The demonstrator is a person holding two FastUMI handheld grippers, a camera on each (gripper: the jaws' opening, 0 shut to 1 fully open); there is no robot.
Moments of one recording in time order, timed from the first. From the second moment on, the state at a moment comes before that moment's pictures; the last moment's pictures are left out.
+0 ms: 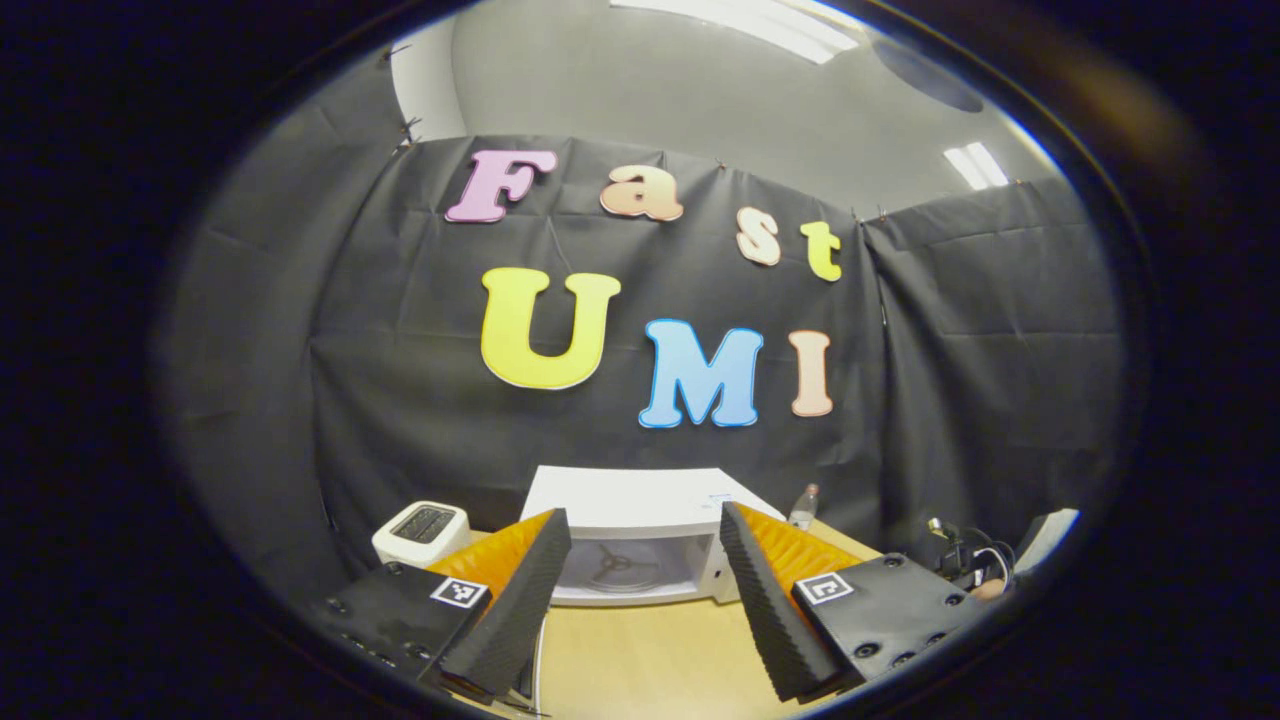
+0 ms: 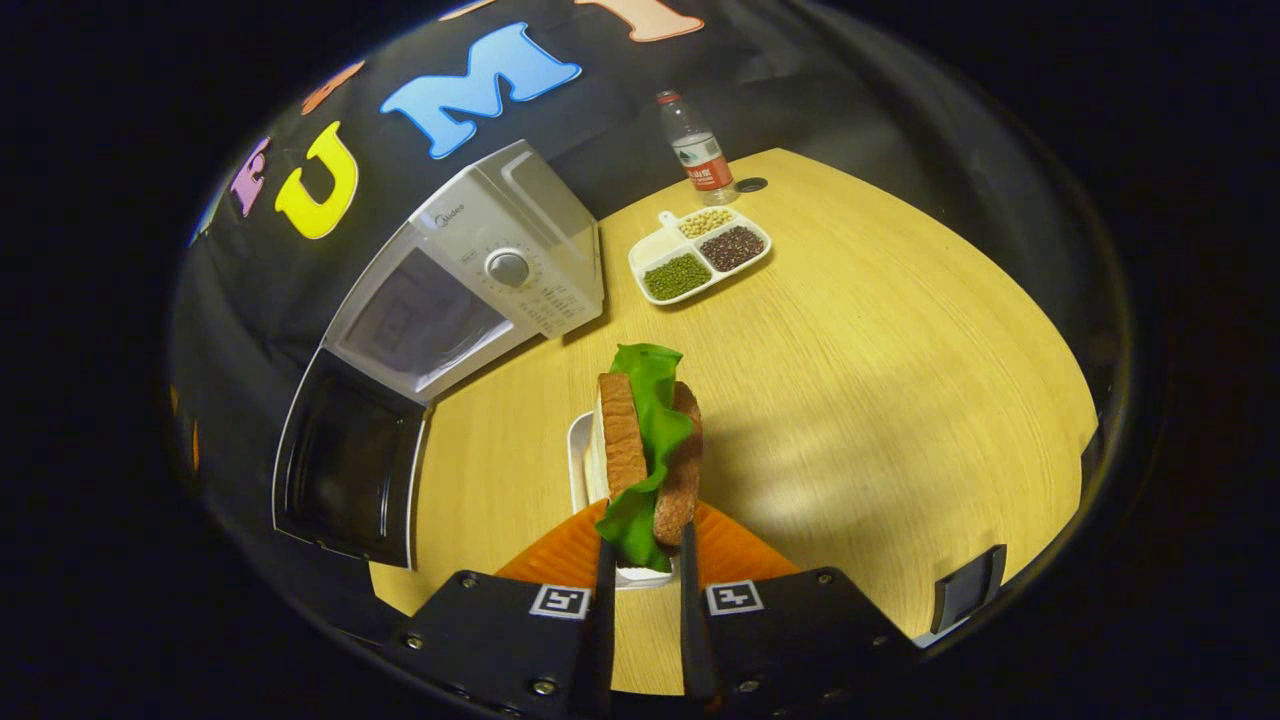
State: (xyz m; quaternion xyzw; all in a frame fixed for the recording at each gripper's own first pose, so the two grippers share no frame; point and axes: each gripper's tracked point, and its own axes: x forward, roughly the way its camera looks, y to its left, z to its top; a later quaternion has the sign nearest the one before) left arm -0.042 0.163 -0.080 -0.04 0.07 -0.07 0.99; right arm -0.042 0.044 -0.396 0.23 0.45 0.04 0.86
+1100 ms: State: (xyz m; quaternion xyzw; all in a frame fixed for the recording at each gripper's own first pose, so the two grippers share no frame) left arm -0.071 0.197 -0.035 -0.03 0.03 -0.09 0.99; right arm 0.008 0.223 -0.257 0.45 0.30 0.17 0.82
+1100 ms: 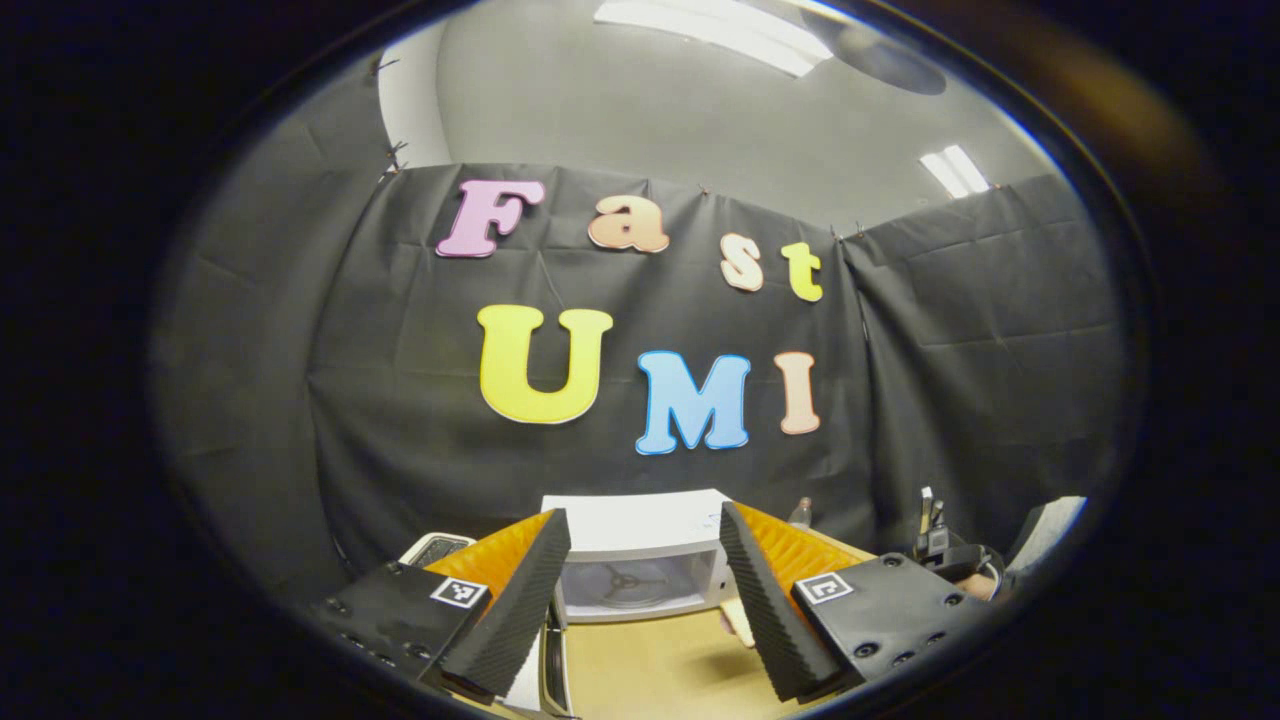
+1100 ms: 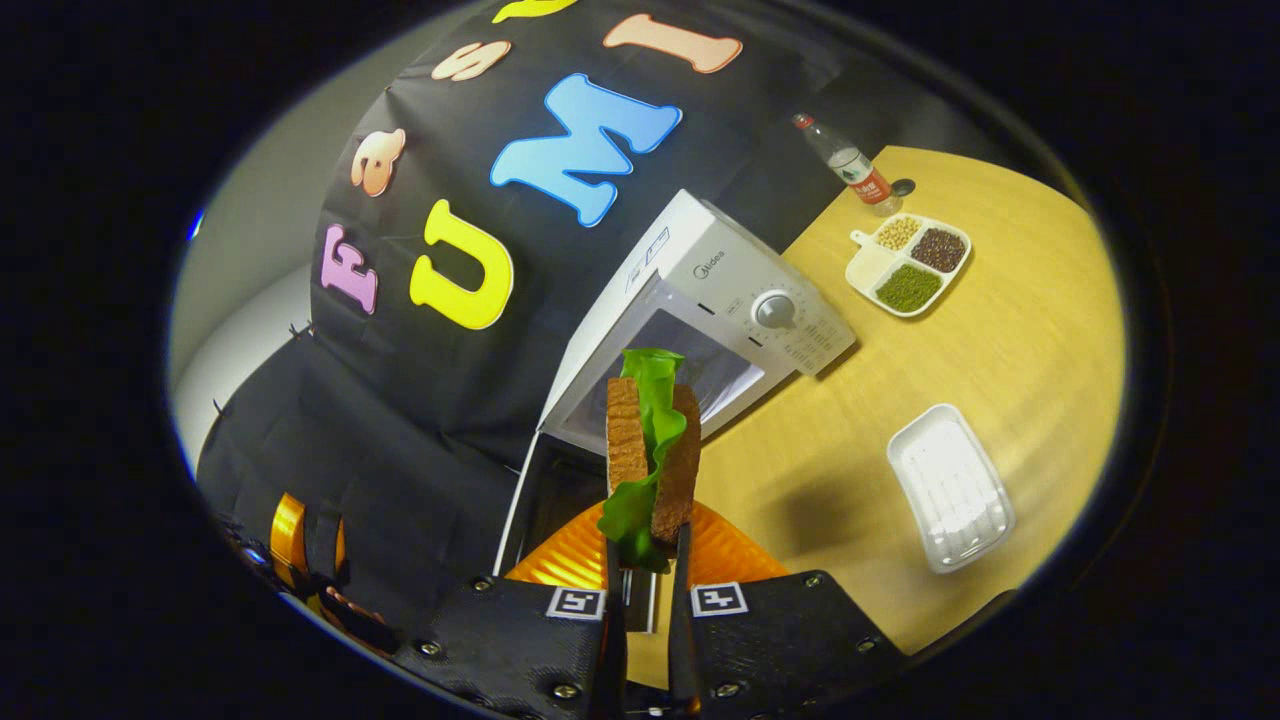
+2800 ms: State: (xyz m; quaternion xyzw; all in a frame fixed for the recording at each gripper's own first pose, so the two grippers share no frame) left arm -0.122 0.351 -0.047 0.00 0.09 0.11 0.99; right arm 0.295 0.361 -0.408 0.74 0.17 -0.14 0.64
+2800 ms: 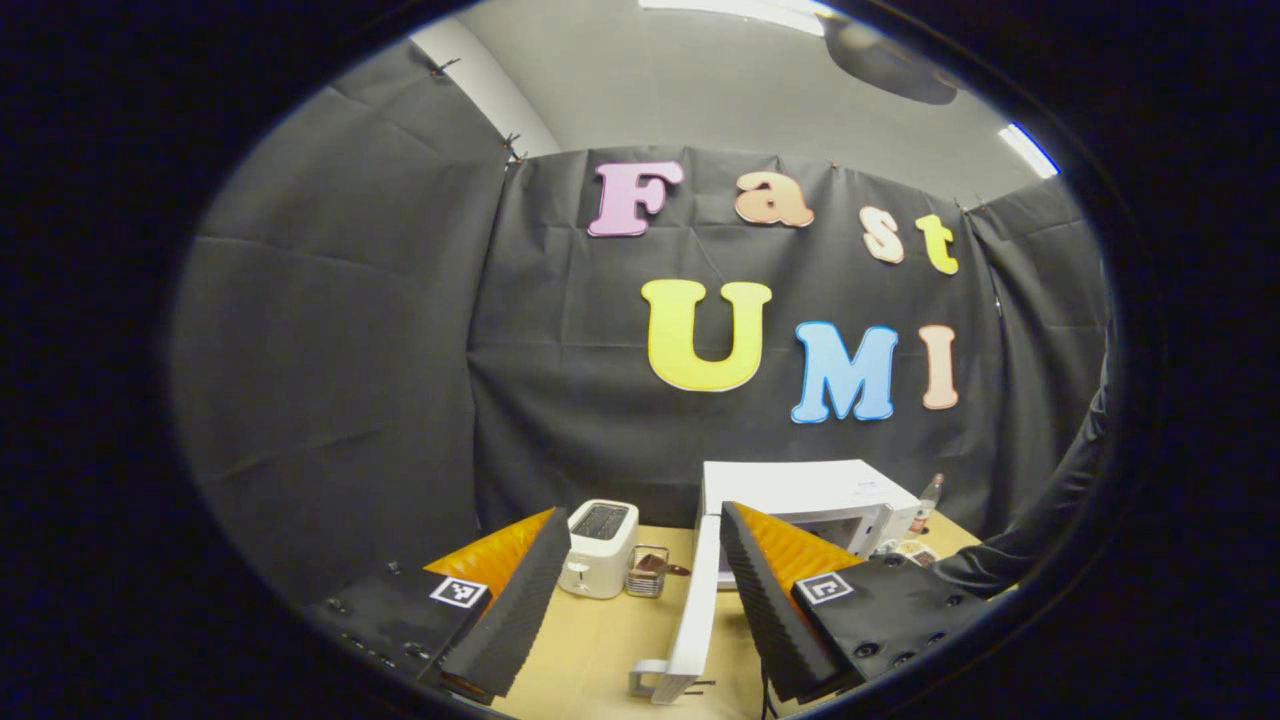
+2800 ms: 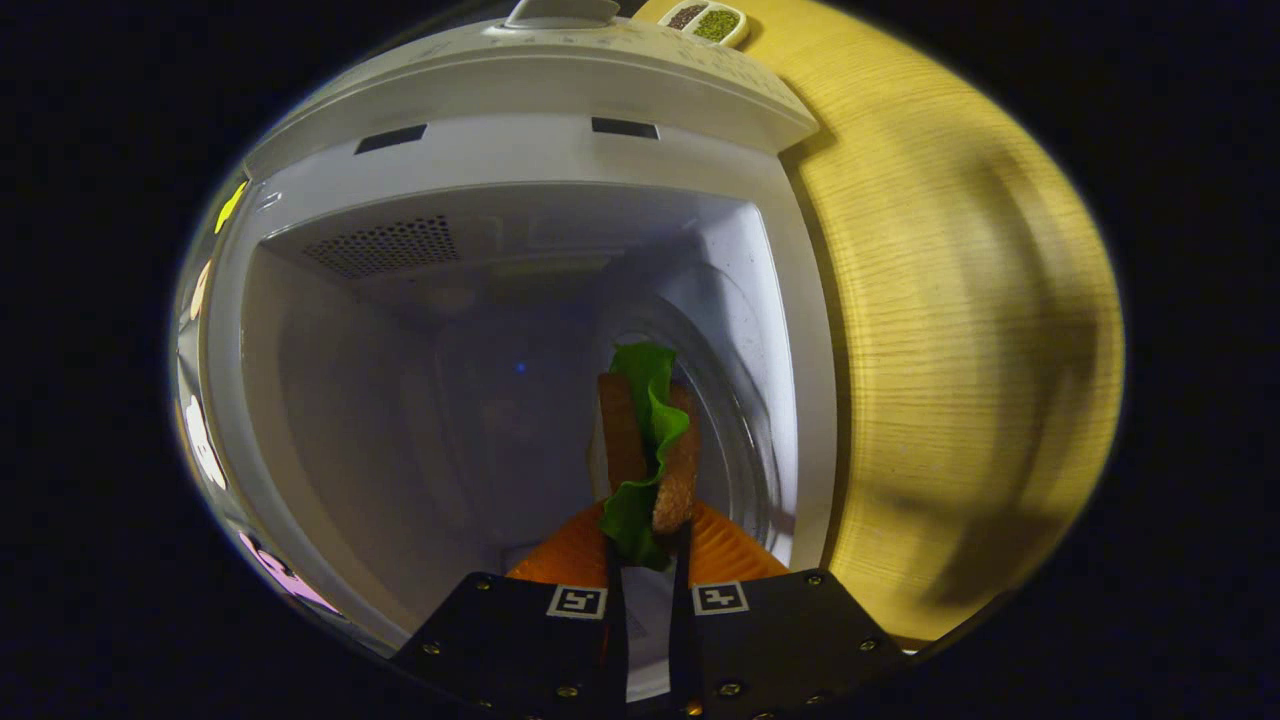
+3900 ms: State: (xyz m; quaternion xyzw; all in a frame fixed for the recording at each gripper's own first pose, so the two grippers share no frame) left arm -0.092 0.265 -0.042 -0.01 0.05 0.01 1.00; right arm 0.186 0.316 -0.396 0.52 0.31 -0.03 0.80
